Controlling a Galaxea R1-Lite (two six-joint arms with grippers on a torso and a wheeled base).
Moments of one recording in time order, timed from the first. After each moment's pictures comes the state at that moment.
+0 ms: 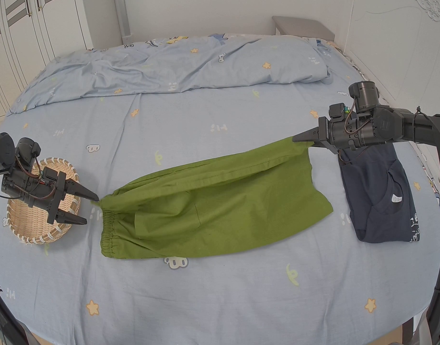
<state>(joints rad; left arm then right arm) 0.28 1.93 -1.39 0.74 -0.86 -0.18 0.16 2.22 -1.88 0.26 0.69 0.24</state>
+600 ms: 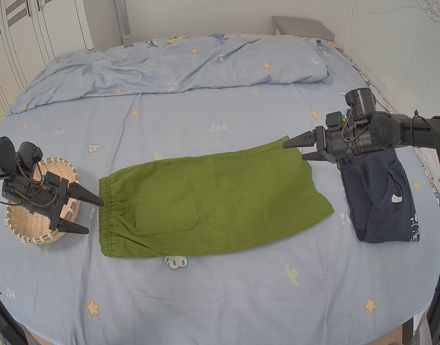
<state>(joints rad) 0.25 1.89 -1.32 0.72 -0.86 -0.14 0.18 2.20 -1.80 0.25 0.69 0.24</state>
